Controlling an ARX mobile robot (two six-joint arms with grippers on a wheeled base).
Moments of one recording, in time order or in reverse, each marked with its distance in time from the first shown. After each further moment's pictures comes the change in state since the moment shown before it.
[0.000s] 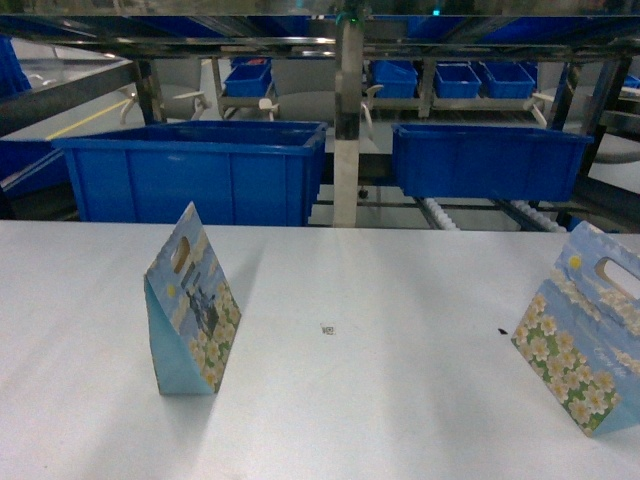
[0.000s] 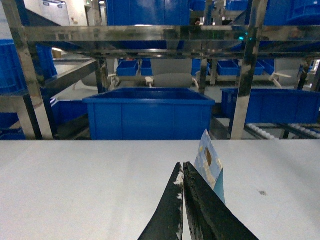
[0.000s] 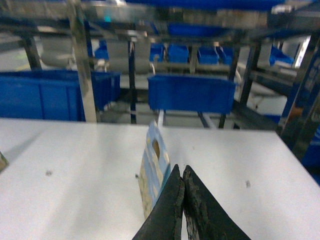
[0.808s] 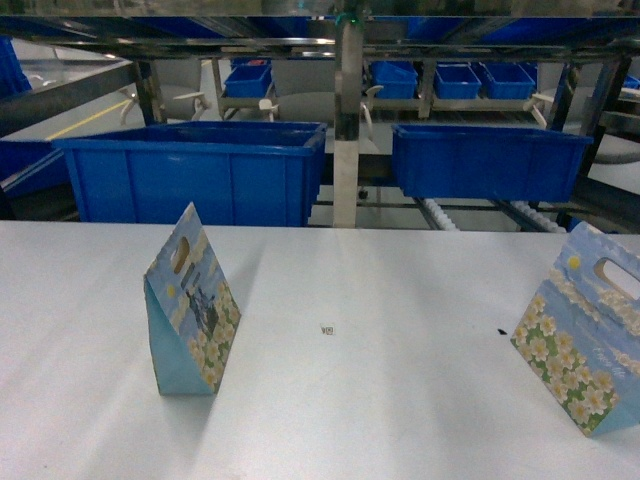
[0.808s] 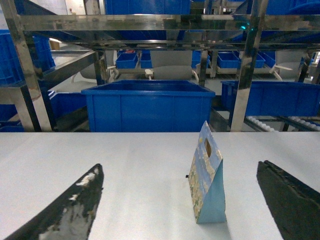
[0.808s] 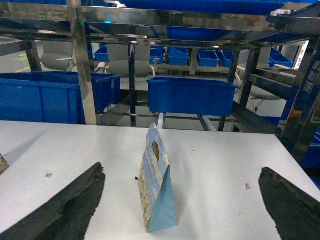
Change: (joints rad) left arm 0.000 -0.001 -0.002 -0.021 0.000 0.000; right arm 0.000 -0.012 0.000 0.002 -0.001 -0.001
